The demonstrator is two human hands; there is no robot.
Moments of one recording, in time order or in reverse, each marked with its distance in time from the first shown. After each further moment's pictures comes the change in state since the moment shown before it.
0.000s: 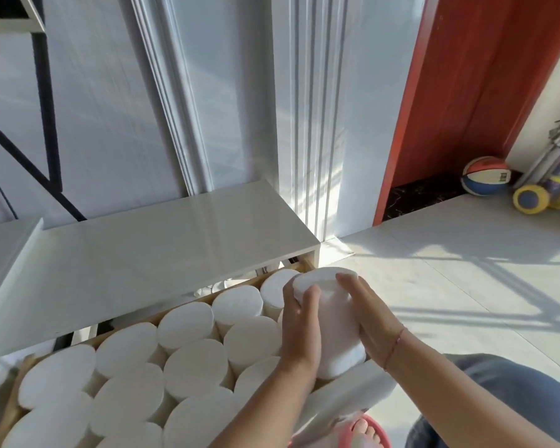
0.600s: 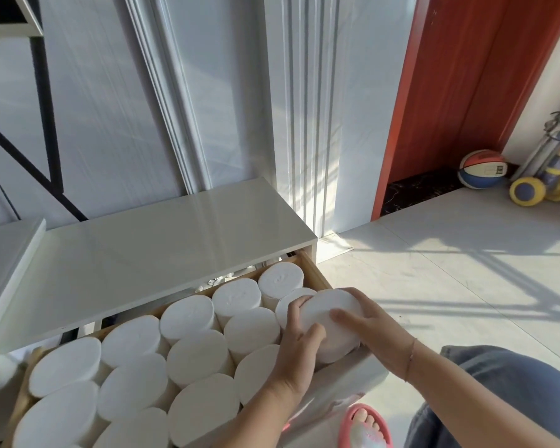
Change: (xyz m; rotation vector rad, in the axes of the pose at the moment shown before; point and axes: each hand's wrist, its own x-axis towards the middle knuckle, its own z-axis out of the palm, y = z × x) left_hand -0.029 -0.019 -0.021 0.154 -0.250 0.052; right_hand -0.020 0.024 -0.023 -0.148 -0.108 -0.060
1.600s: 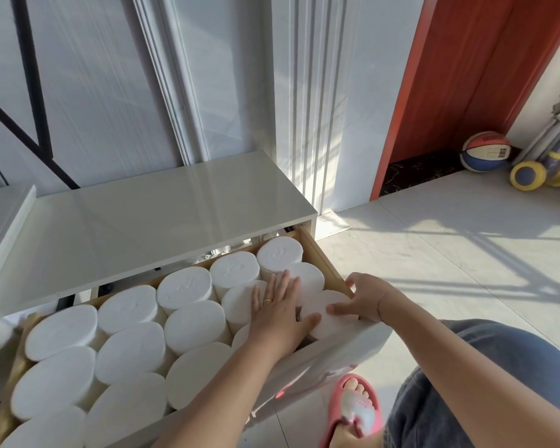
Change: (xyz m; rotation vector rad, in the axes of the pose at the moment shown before) left_hand 0.041 -0.049 -0.039 1.291 -0.114 0.007; right_hand 0.045 0.012 -0.019 -1.064 -0.013 0.294
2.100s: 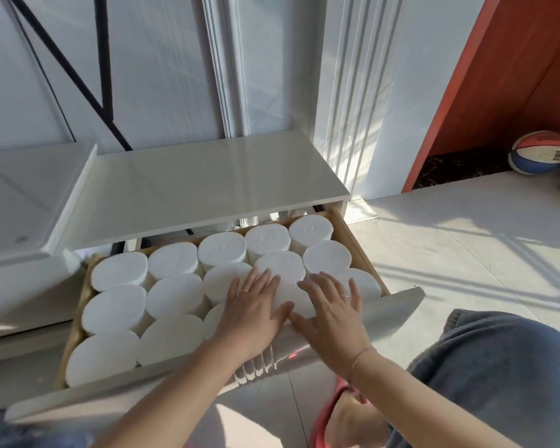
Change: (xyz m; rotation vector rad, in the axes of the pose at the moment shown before) left_hand -0.088 -0.049 -0.020 0.017 0.141 -0.048; right_hand -0.098 -0.062 0.086 -0.115 0.360 -0.510
